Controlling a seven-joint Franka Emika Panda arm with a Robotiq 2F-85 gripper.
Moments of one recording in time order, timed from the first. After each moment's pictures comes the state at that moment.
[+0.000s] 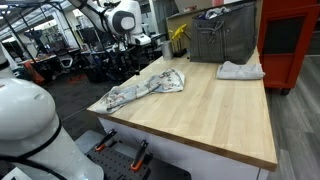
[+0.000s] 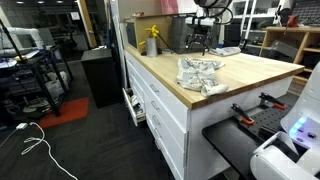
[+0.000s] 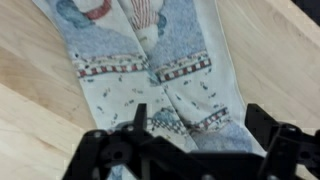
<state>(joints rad) 0.05 0.03 0.04 -2.30 0.32 2.33 0.83</state>
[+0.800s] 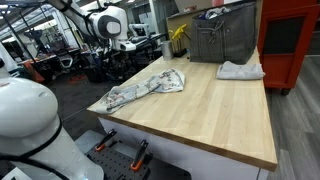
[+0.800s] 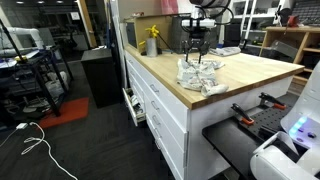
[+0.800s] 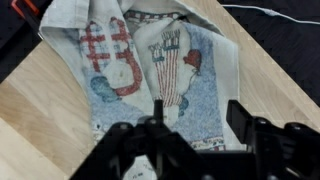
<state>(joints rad) 0.11 -0.03 0.12 -2.38 0.36 2.23 0.79</state>
